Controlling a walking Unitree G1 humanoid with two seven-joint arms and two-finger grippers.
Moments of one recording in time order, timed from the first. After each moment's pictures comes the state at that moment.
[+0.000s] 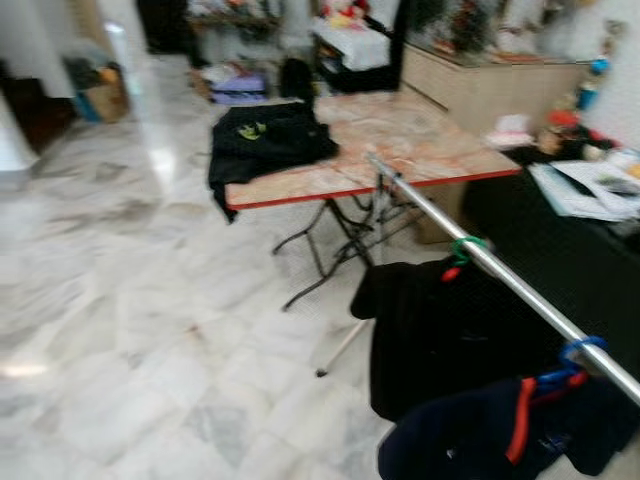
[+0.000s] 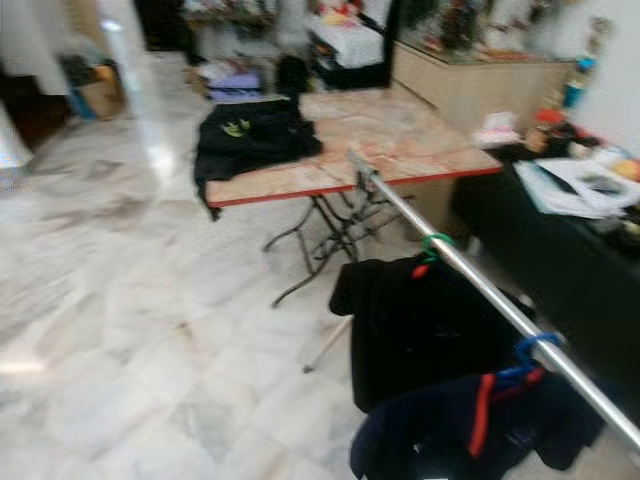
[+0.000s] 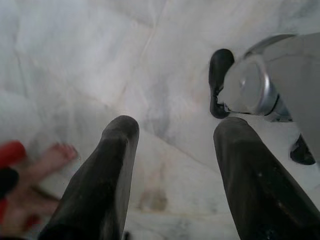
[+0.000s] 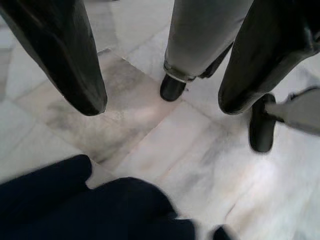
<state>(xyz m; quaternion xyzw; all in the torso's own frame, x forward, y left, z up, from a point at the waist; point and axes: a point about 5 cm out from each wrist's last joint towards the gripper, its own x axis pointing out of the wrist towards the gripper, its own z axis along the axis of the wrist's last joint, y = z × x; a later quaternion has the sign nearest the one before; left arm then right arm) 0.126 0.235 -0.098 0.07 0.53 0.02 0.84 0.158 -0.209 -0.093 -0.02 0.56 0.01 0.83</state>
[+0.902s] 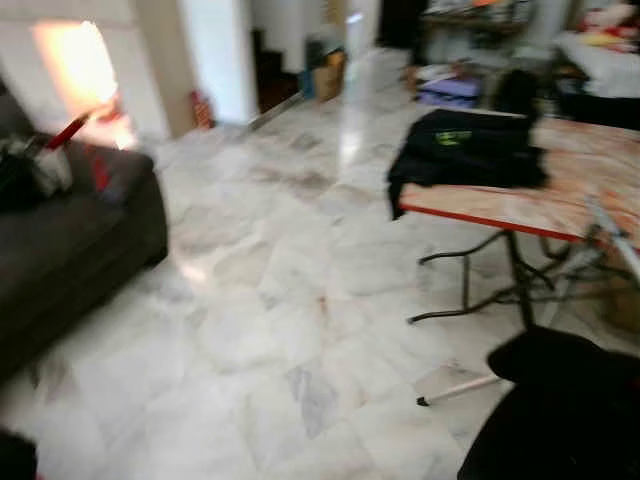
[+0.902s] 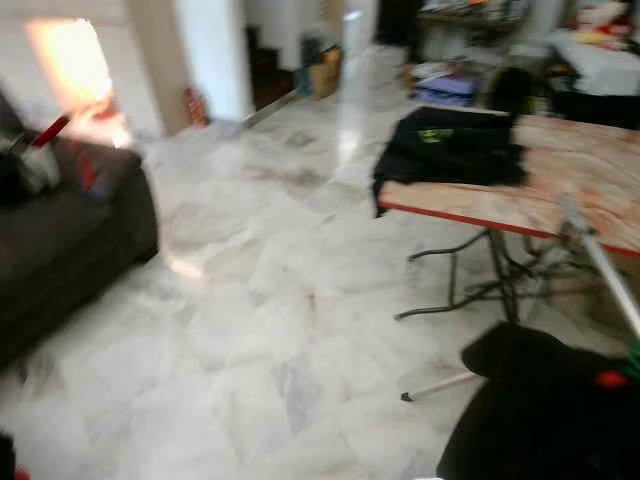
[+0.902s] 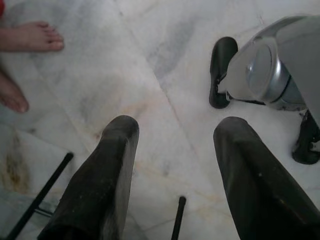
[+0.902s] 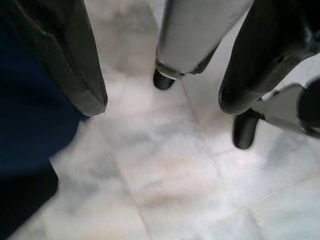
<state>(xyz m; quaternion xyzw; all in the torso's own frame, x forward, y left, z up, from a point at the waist) 0.120 0.238 -0.099 0.07 0.54 0.03 0.84 0.167 -0.199 -0.091 -0.02 0.55 0.04 0.84</state>
